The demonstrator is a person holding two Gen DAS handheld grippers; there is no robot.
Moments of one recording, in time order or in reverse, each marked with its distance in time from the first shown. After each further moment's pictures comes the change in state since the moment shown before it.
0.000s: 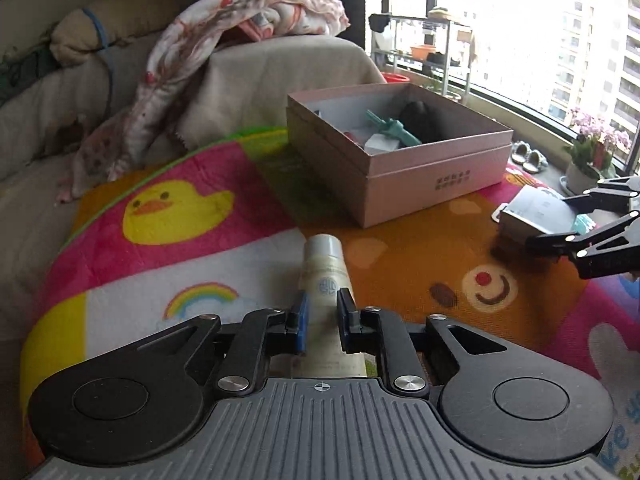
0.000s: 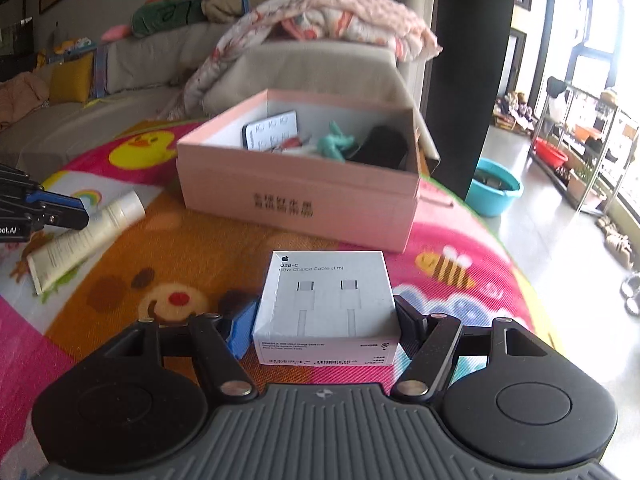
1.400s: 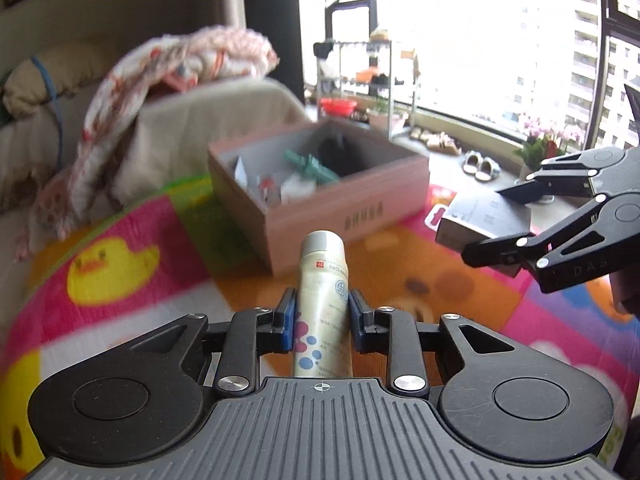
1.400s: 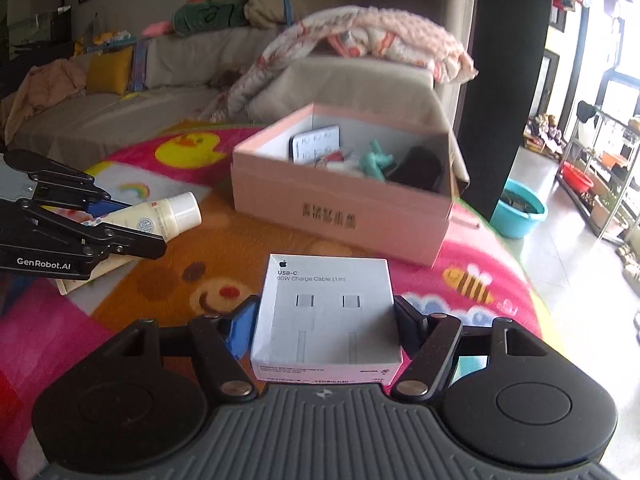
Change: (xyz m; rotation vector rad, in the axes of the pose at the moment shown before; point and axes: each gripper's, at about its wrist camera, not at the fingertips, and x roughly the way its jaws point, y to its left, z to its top) left arm -0.016 -0.053 0.021 0.123 -0.125 -0.100; right arm -0.037 0.011 0.011 -0.082 -0.059 0.076
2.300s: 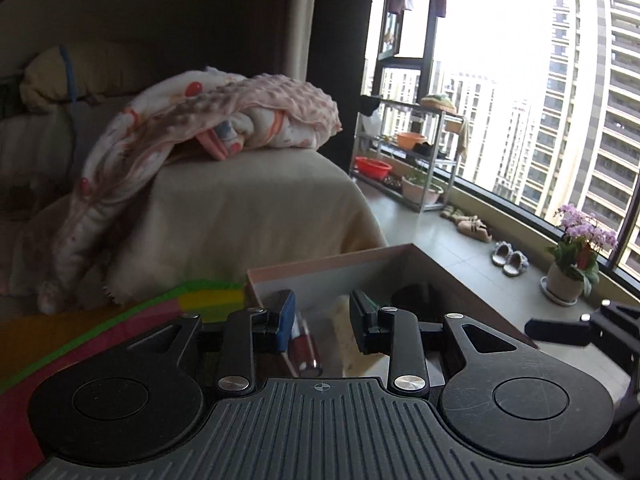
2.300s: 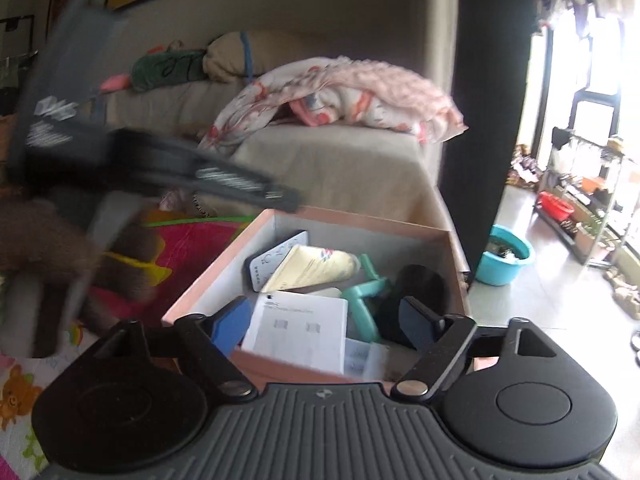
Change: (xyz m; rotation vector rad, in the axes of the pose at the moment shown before) left arm 0.087 0.075 0.086 -0.201 -0.134 0.041; right arm 0.083 -0.005 0.084 0.070 -0.147 -0.106
